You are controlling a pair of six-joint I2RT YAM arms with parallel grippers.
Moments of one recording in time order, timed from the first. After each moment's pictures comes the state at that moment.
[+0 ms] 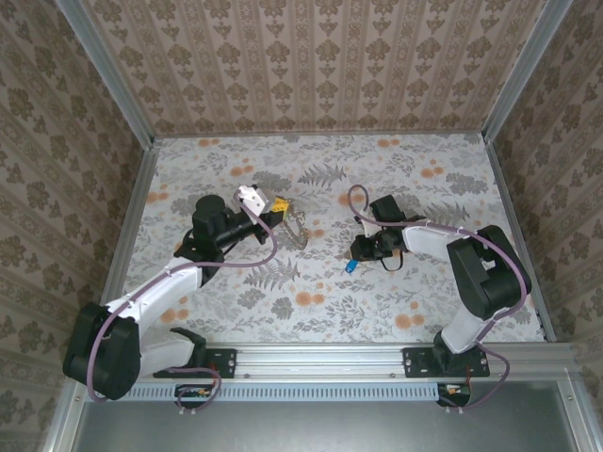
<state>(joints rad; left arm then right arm) -0.48 1.17 0.61 0.41 0.58 0.16 0.36 1.68 0.84 -0.32 -0.37 0.24</state>
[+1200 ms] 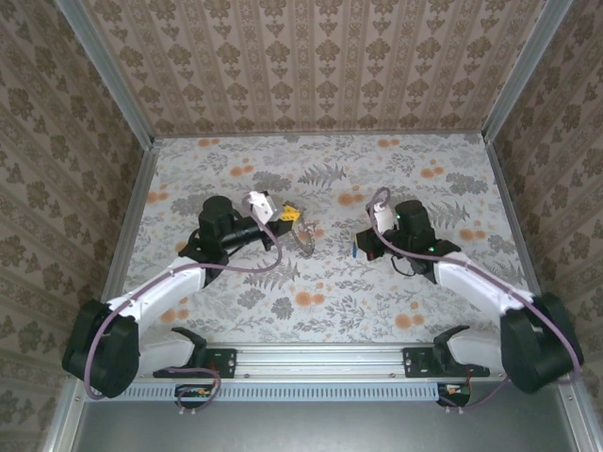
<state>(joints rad) -0.55 1.19 0.64 0.39 0.69 0.20 0.36 1.16 0.61 -0.03 -0.41 0.12</state>
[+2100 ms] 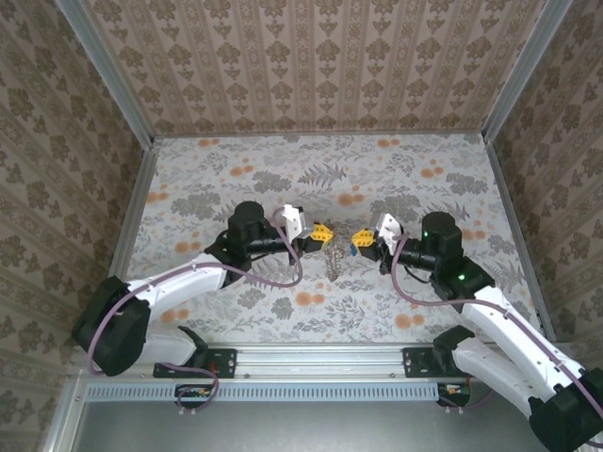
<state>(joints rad) -0.75 1.32 0.68 0.49 0.74 0.18 0.42 0.82 0.62 -0.11 -0.61 -0.33</state>
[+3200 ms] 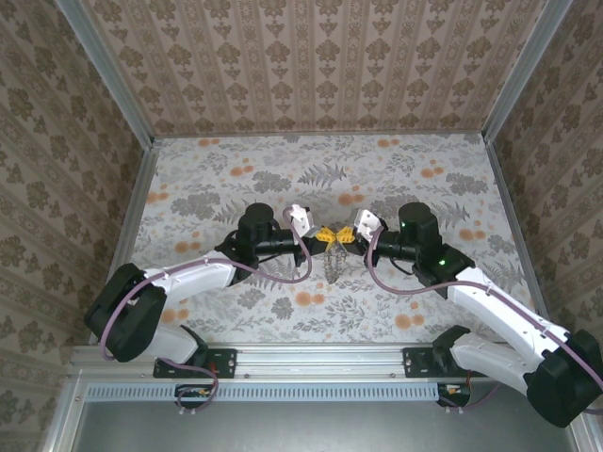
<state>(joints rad) -0.77 1.41 0.68 0.51 0.70 0.12 0.51 1.00 0.68 -0.06 -0.52 -0.39</state>
